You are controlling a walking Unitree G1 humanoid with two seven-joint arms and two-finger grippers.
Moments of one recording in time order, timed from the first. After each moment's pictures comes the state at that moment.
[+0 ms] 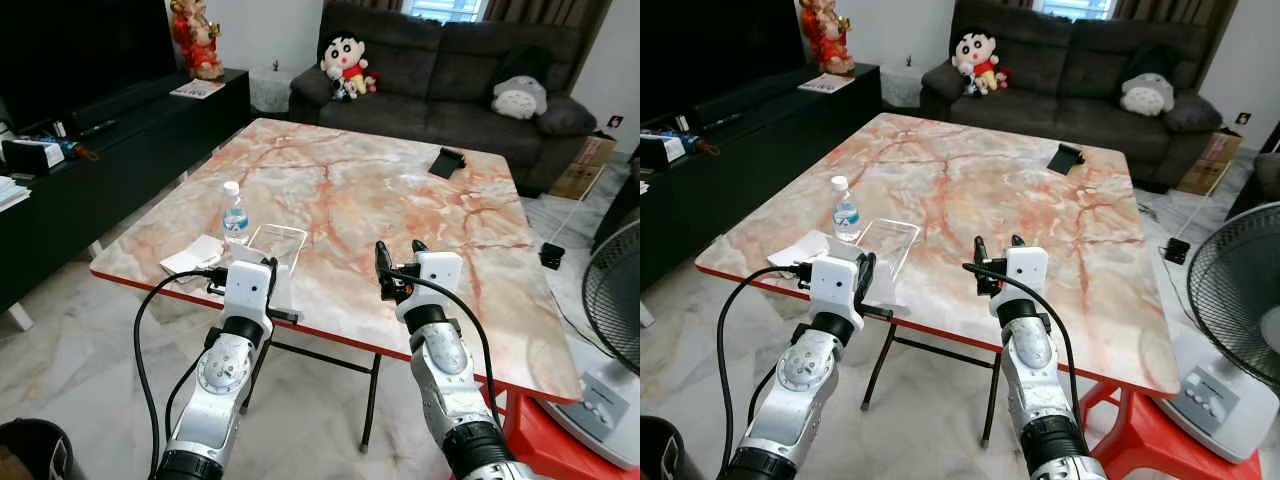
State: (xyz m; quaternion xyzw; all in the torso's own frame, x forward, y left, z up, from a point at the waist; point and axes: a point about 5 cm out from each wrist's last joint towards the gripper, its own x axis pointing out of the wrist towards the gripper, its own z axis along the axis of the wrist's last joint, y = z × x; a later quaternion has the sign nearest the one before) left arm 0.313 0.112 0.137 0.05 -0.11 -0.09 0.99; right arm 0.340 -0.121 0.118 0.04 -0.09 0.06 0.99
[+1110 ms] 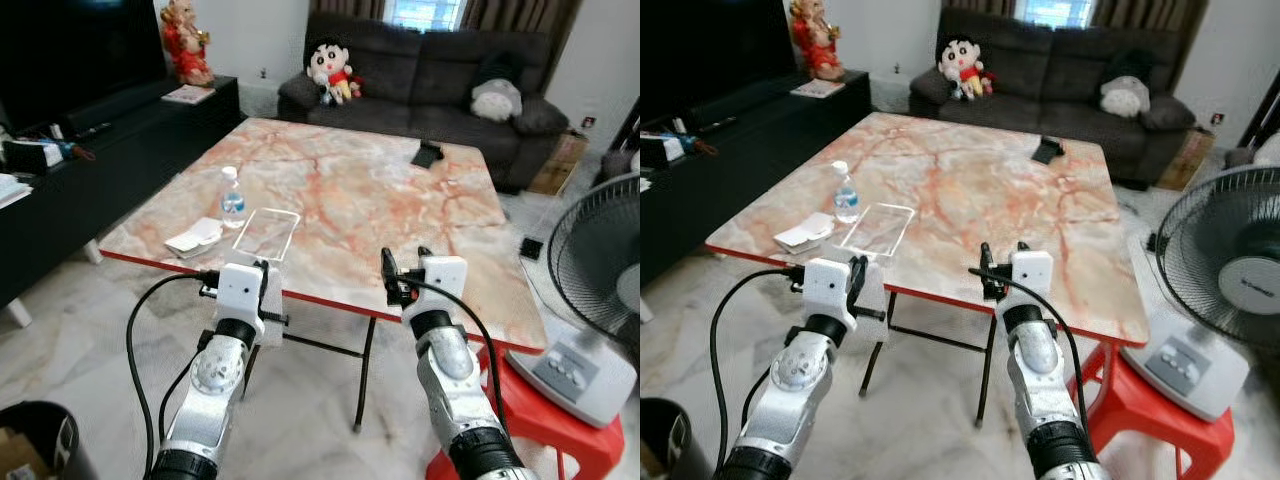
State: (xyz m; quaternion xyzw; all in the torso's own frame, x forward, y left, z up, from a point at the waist) left arm 0.315 0.120 0.133 0.04 -0.11 -0.07 0.99; right arm 0.340 -0.127 0.114 0.03 -0.07 0.06 0.99
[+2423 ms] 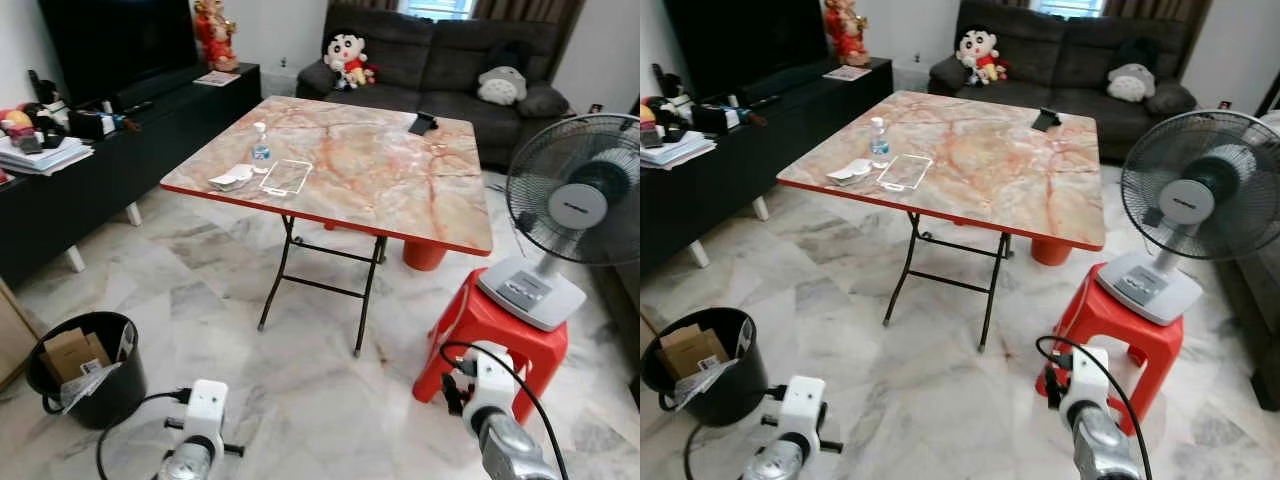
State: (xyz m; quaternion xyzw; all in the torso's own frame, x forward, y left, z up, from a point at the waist) left arm 0.236 0.177 -0.044 0.07 0.31 -0.01 0.95; right arm 0.250 -0.225 -0.034 0.06 0.33 -0.08 0.94
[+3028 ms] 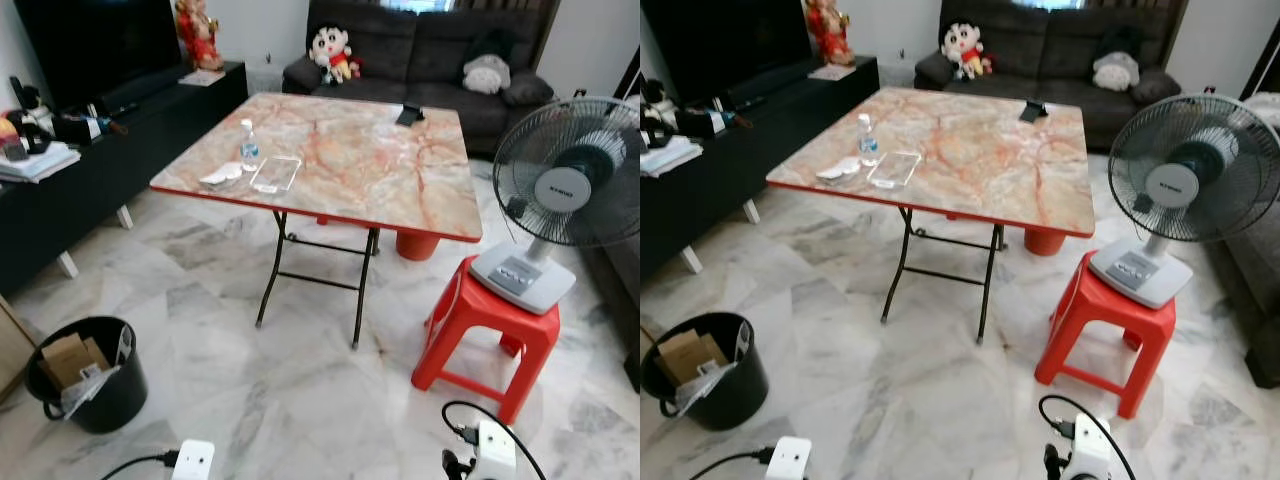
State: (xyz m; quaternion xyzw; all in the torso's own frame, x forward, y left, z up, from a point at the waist) left arm 0.187 0.199 -0.078 0.08 0.42 0.02 0.91; right arm 0.201 -0.212 -0.071 0.10 0.41 -0.10 0.90
